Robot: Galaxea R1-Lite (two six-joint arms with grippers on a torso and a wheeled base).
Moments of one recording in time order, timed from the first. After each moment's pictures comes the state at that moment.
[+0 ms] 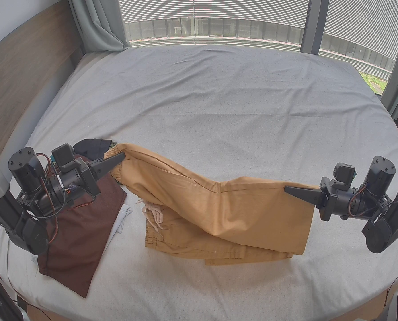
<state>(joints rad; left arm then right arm) -0.09 1.93 -0.51 -1.55 -0.74 -0.38 0.18 1.96 -0.43 -1.54 0.97 0.34</state>
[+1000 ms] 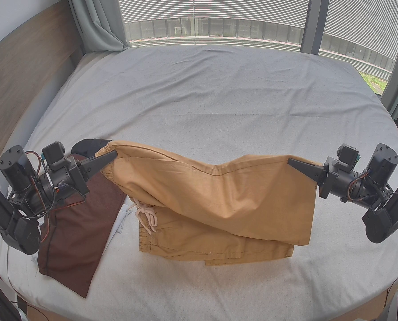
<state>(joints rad) -0.05 1.87 -0.49 -1.55 -0.81 -0.44 0.17 1.95 -0.53 -1.54 0.82 0.35</state>
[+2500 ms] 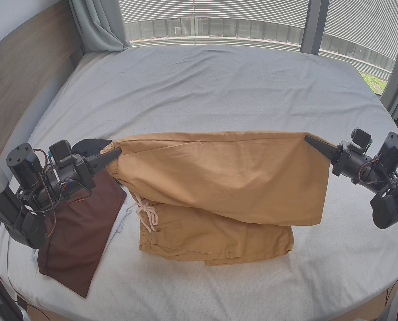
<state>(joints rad) -0.05 1.94 -0.55 -1.55 -0.79 -0.45 0.06 1.93 -0.62 -1.54 0.82 0.42</state>
